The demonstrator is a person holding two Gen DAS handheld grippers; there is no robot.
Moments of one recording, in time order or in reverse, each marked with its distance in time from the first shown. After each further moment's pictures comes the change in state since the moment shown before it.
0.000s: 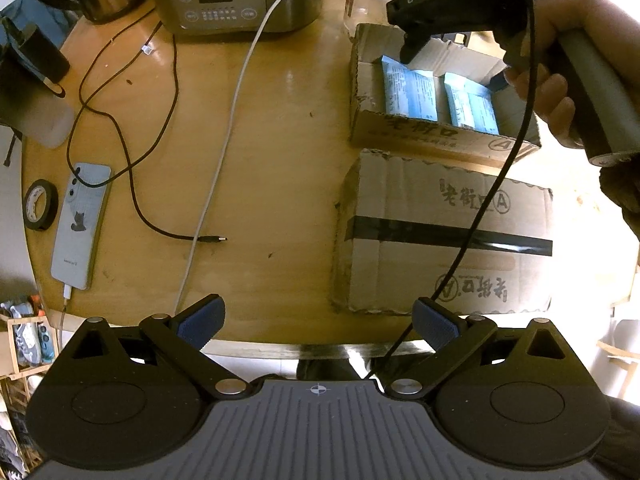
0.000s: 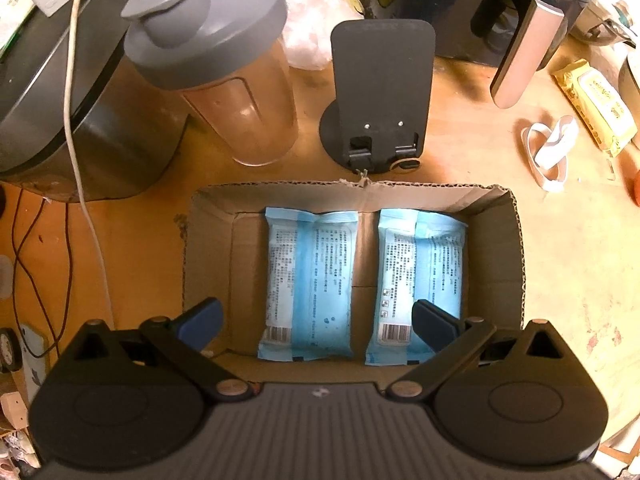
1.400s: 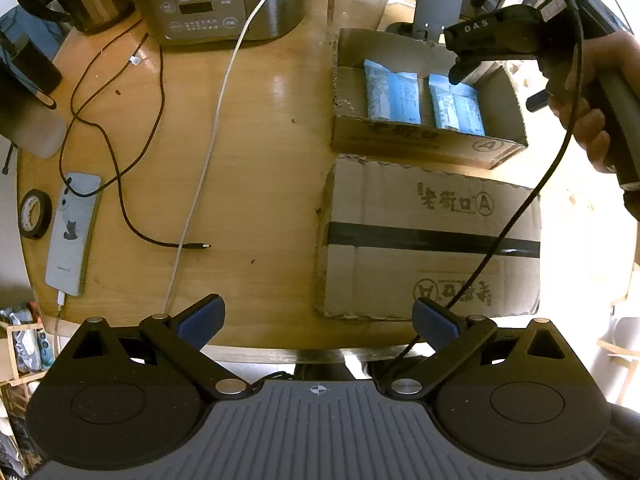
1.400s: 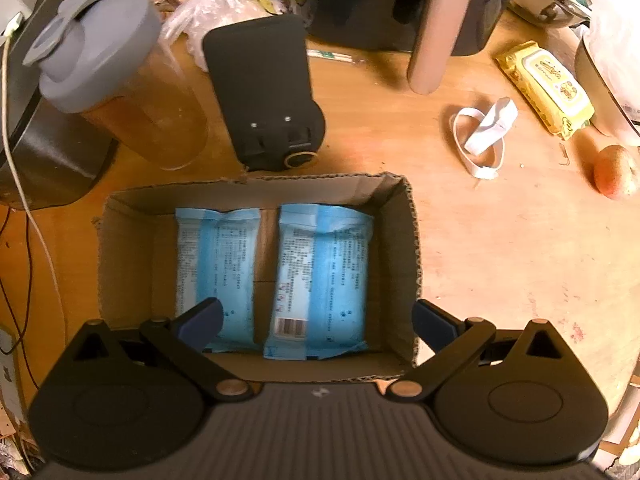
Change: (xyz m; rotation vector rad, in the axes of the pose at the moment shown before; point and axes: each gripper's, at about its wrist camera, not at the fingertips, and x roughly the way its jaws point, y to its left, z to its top) left arm -0.002 -0.019 0.002 0.019 -0.013 0.000; right arm -0.006 -0.070 -0.006 0.039 -0.004 -0.060
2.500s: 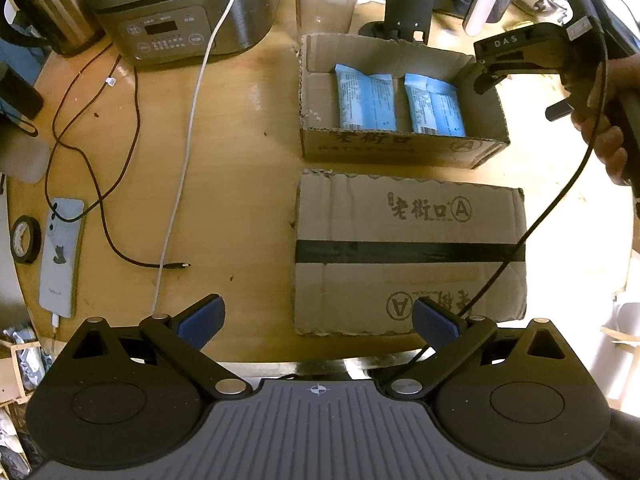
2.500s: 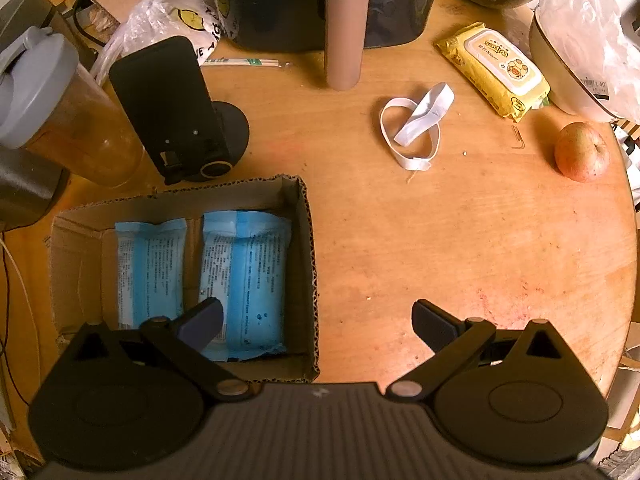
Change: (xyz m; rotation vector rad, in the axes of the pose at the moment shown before) left arm 0.005 -0.026 0.012 0.052 -0.002 0.003; right arm -0.004 -0.060 -0.002 0.058 -0.011 -0.025
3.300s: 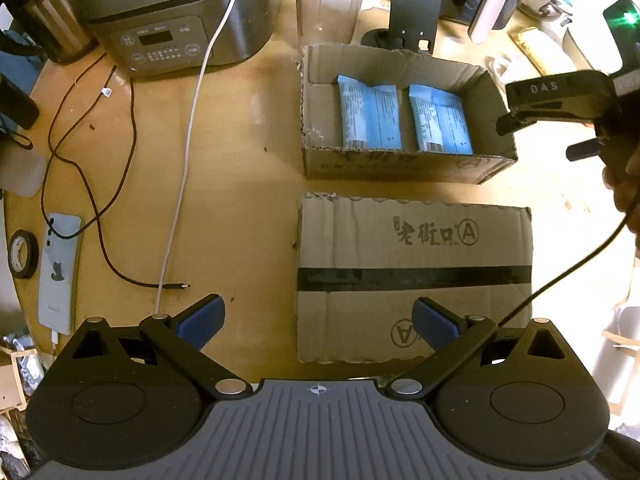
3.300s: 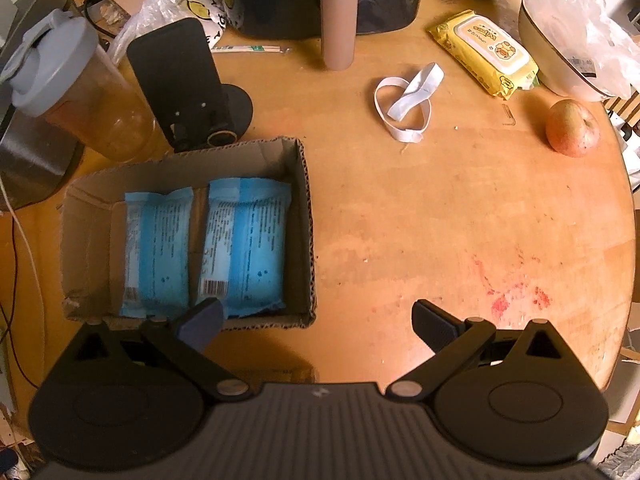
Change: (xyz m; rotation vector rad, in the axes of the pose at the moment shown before) left arm 0.010 0.003 0.019 -0.001 -0.008 0.000; right arm -0.017 -0.009 -0.035 0.006 -0.002 0.019
